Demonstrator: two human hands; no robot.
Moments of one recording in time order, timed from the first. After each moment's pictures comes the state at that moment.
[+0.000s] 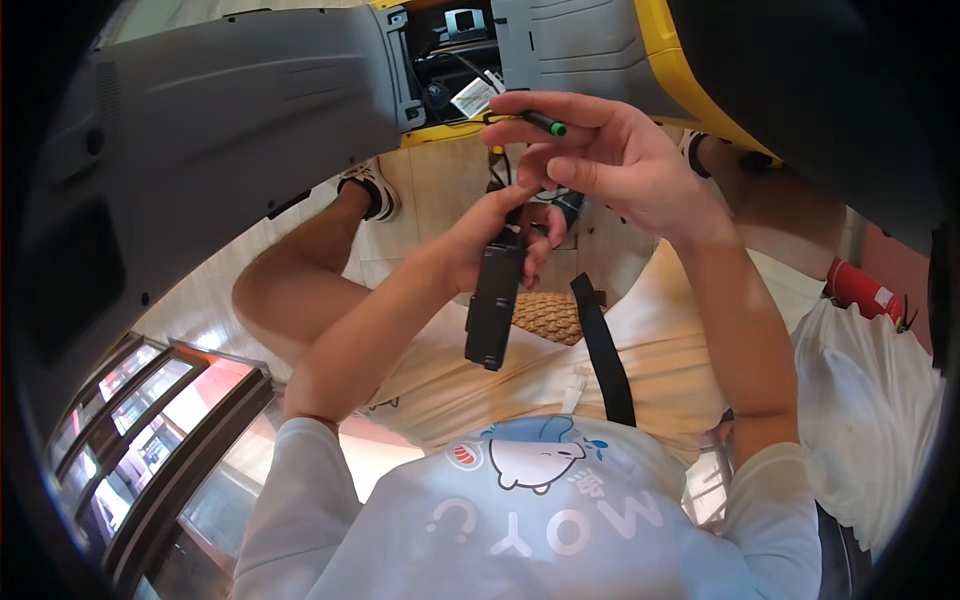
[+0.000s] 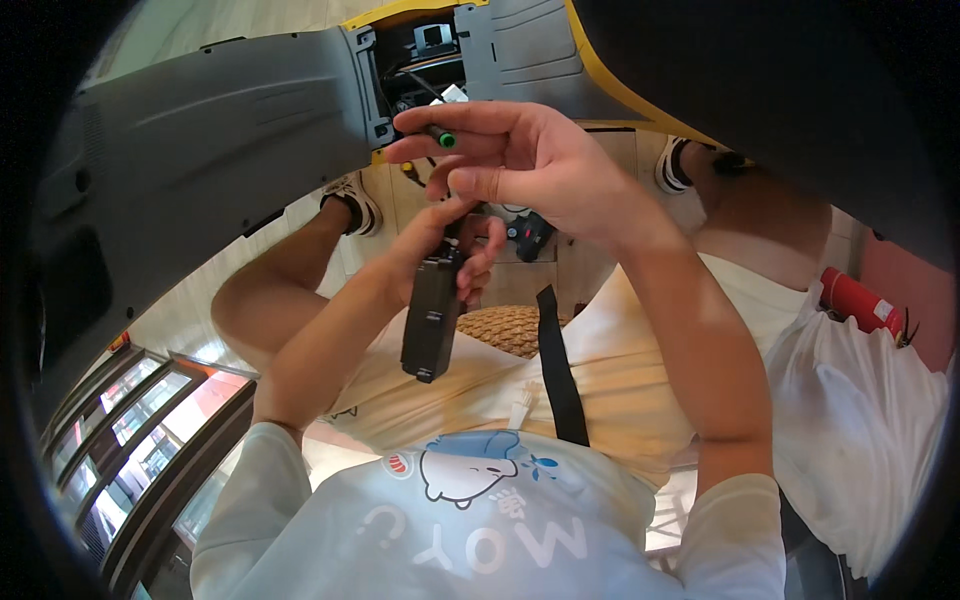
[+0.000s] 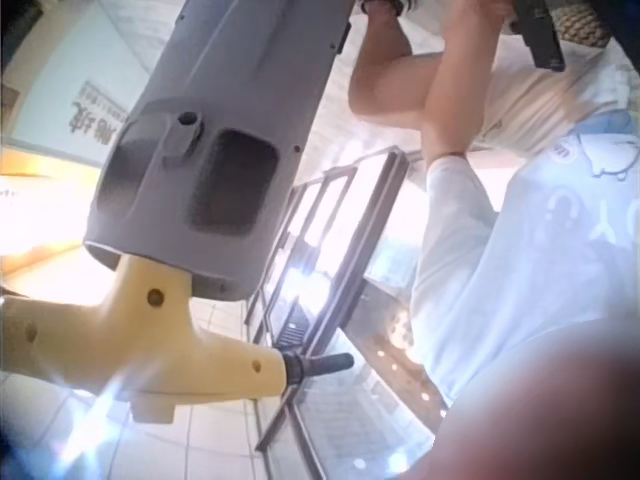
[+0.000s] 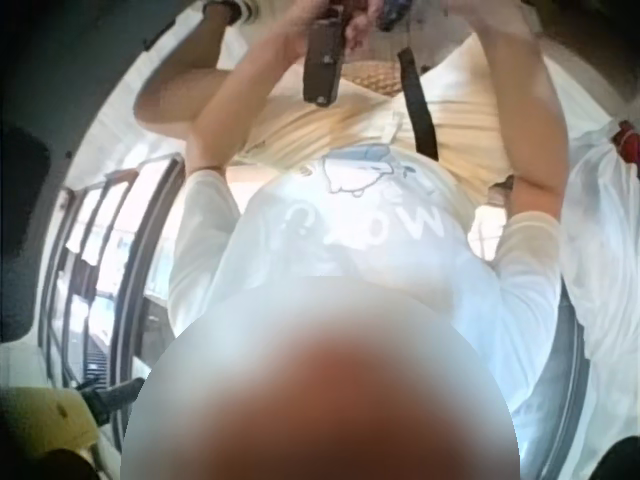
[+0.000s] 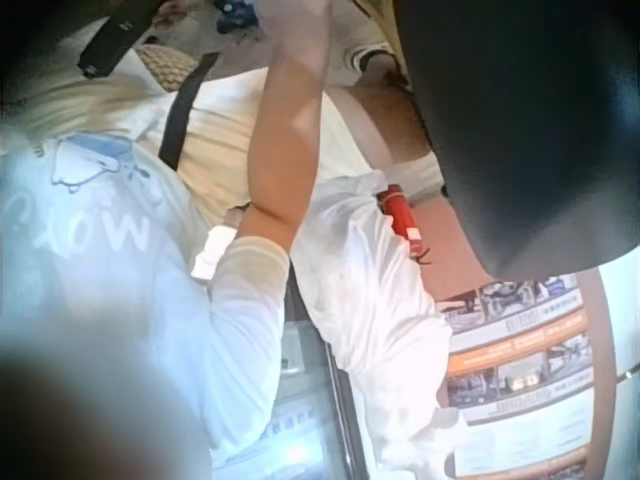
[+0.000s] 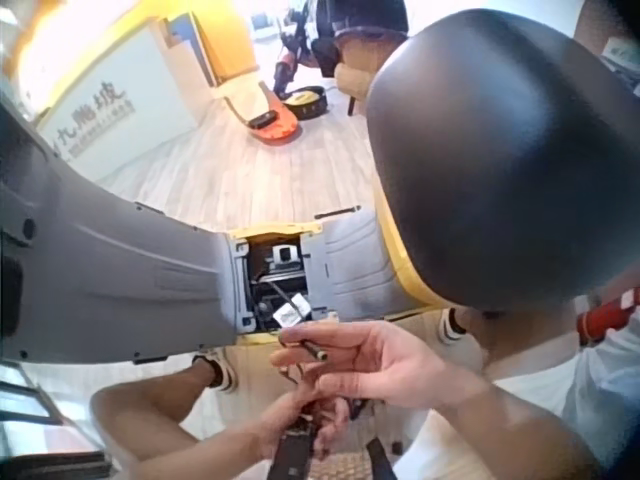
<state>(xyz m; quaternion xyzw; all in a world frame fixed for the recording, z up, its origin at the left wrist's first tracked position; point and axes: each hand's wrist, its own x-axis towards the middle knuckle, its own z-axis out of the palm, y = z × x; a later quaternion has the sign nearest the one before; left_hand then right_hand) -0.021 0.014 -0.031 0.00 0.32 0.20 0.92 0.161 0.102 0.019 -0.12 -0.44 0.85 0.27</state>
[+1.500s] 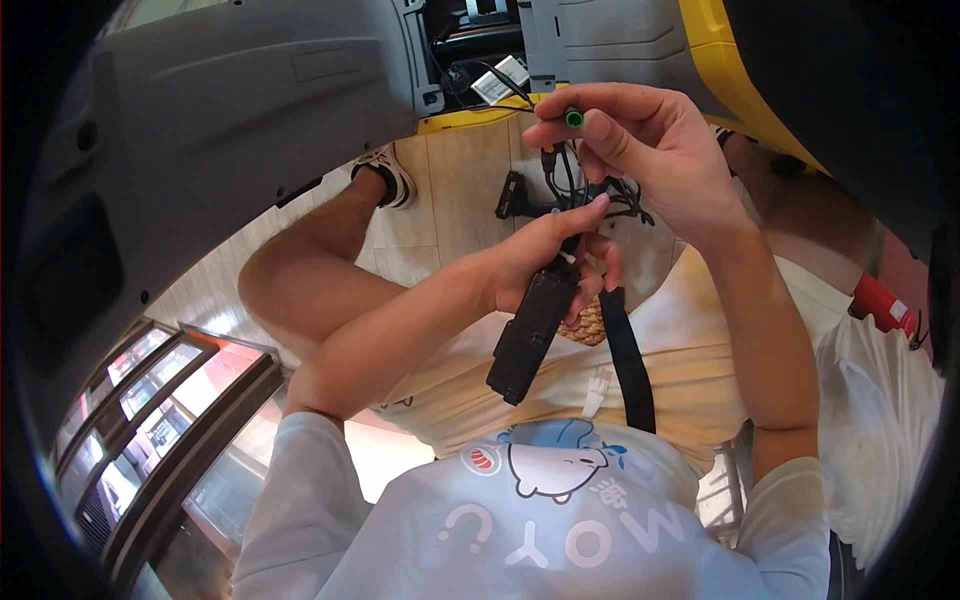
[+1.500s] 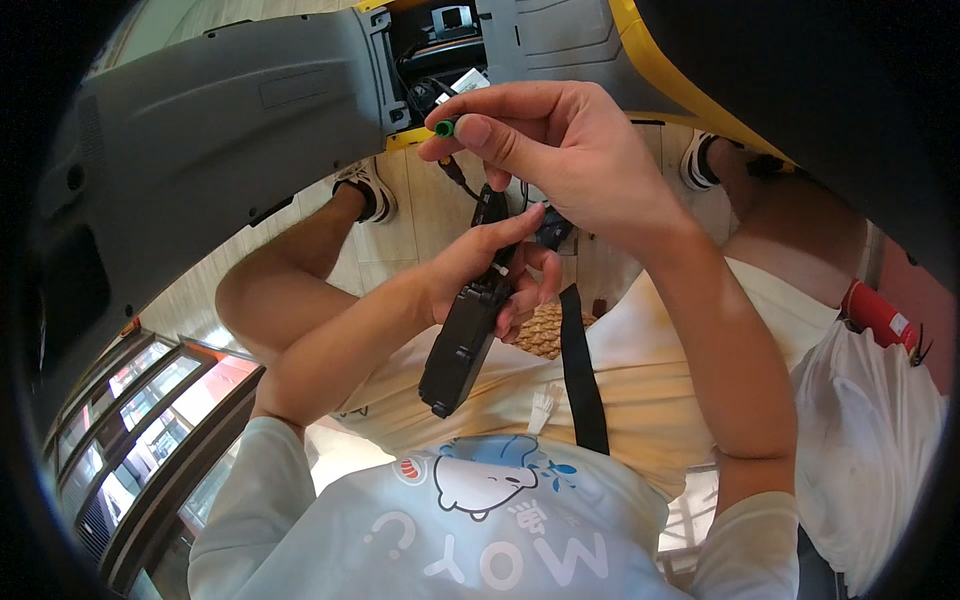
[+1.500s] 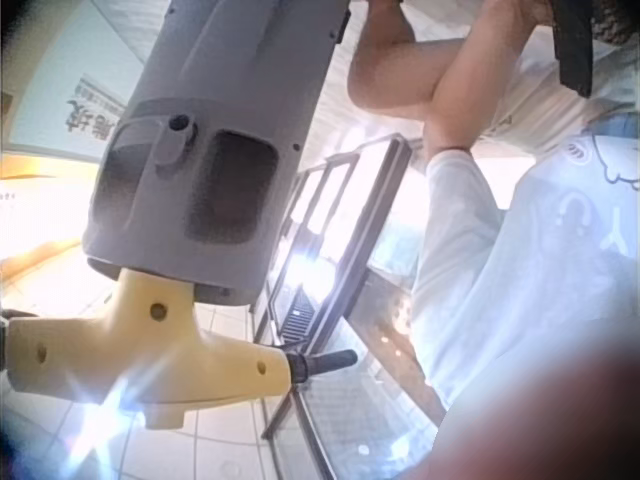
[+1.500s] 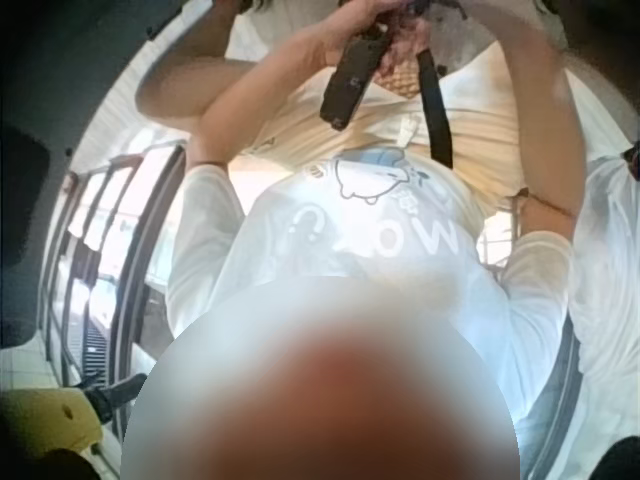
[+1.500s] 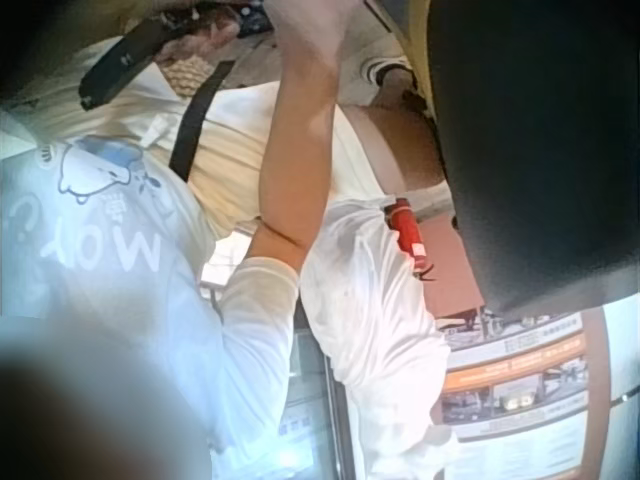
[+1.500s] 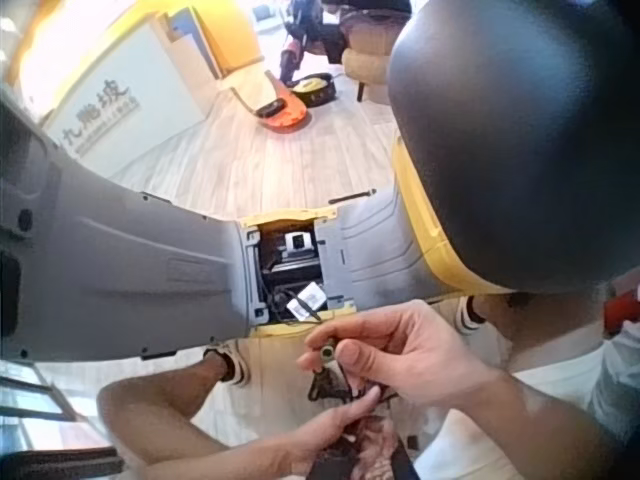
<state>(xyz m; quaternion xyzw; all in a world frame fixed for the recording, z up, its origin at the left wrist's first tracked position) 0.007 0.010 -0.018 -0.02 0.33 0.10 0.94 0.155 0.101 0.020 -0.25 -0.50 0.77 0.31</state>
